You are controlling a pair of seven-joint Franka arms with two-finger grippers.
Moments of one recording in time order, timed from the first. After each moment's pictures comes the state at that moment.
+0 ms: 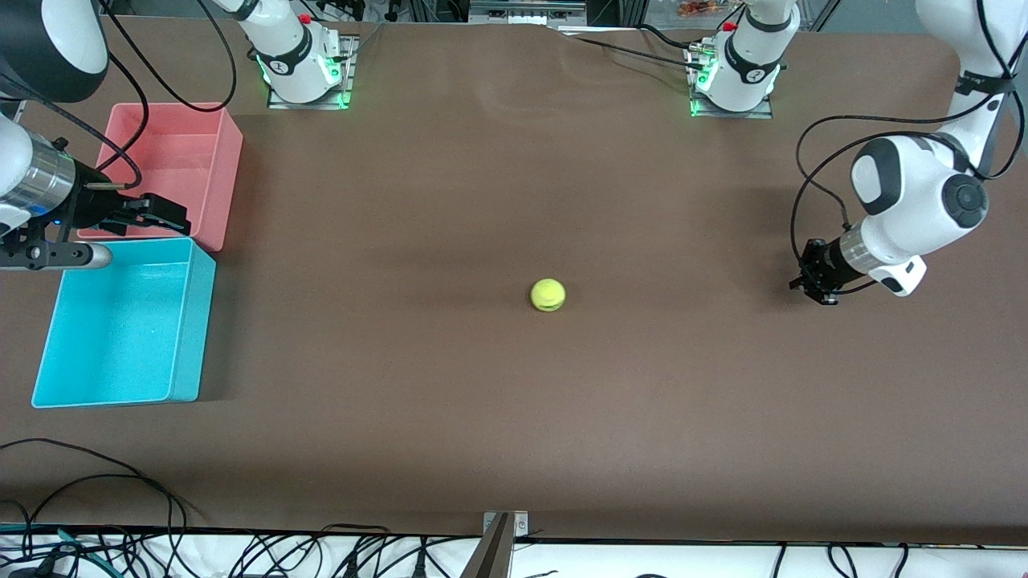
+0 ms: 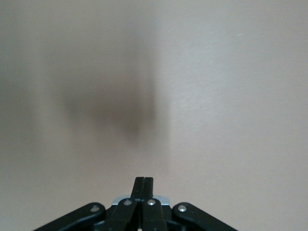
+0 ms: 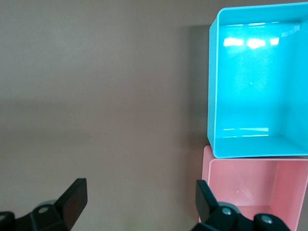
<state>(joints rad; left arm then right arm) 0.37 0.24 -0.28 -2.22 -0.10 2.44 -1.43 0.08 0.14 -0.04 -1.58 0.03 1.60 0.02</state>
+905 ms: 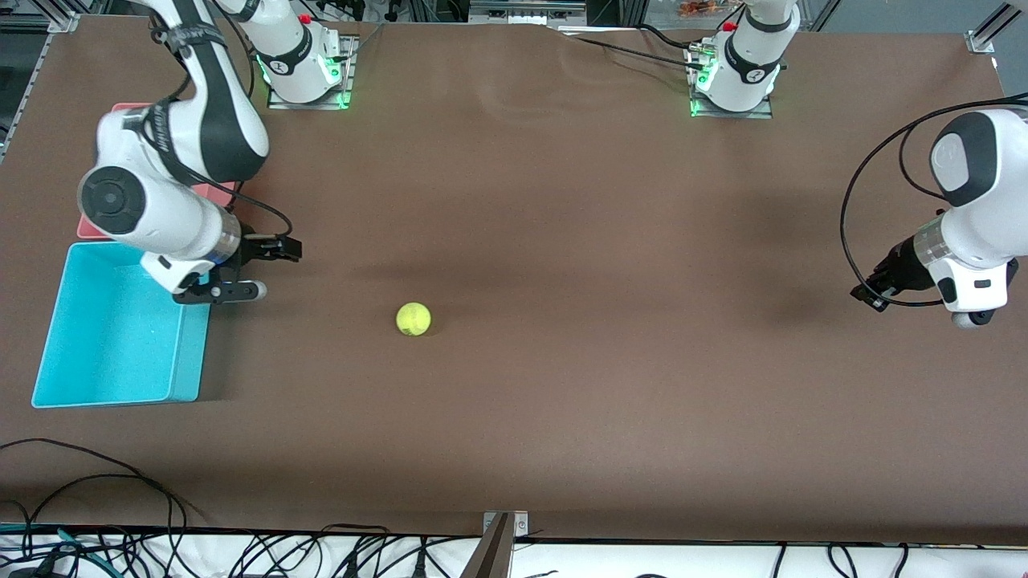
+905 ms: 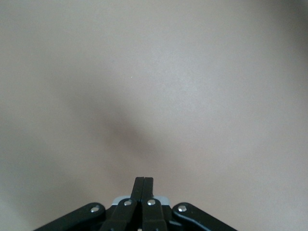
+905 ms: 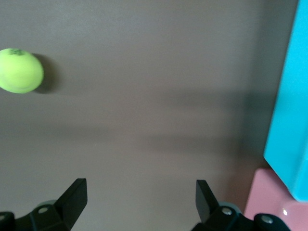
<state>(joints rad) 0.38 0.20 -0.28 -1.91 0.03 2.10 -0.80 0.22 0.23 -0.04 -1.90 0.03 1.96 0.09</state>
